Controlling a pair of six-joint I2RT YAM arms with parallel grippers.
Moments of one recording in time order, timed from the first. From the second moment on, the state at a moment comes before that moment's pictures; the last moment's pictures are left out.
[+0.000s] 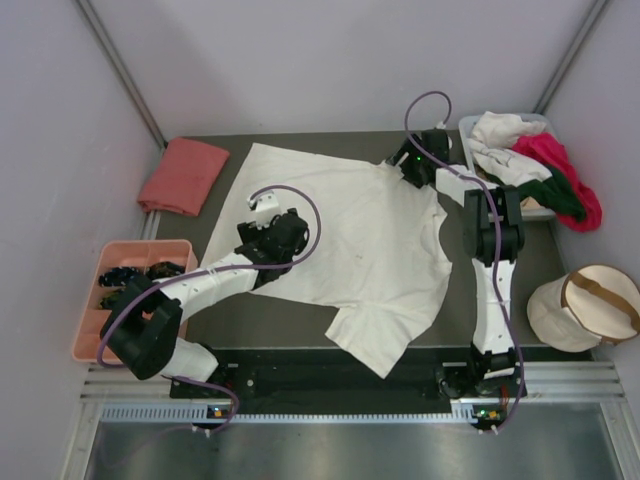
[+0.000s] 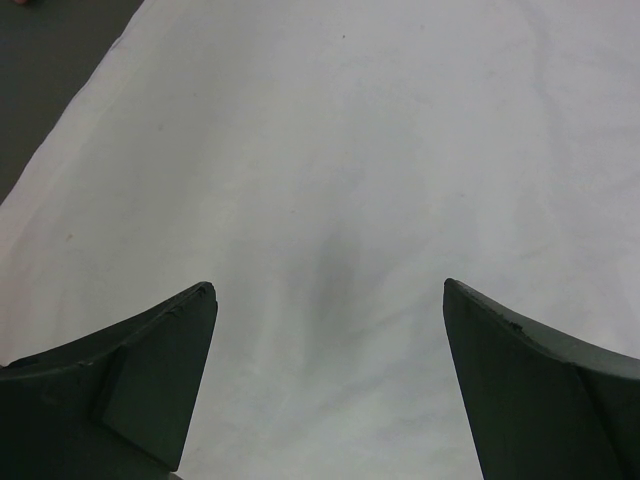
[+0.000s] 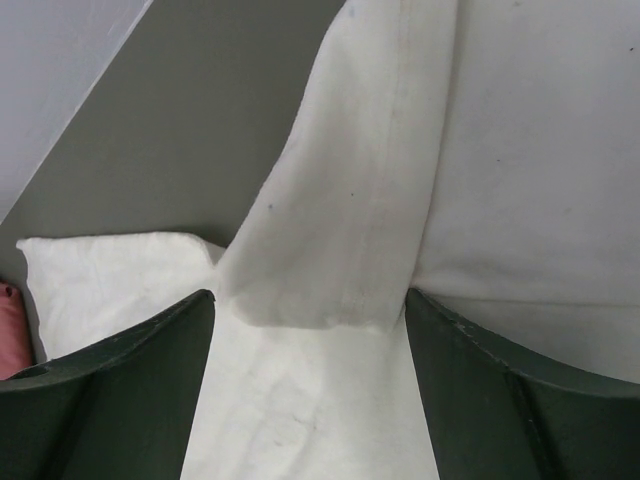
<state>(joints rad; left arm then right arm) -0.68 1.42 0.81 -0.14 -0.78 -0.68 0.16 2.31 1.74 -0.07 -0.11 0.82</state>
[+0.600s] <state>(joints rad) -0.68 1.42 0.80 -0.14 -0.78 -0.69 0.15 2.31 1.58 0.30 -0.23 0.90</state>
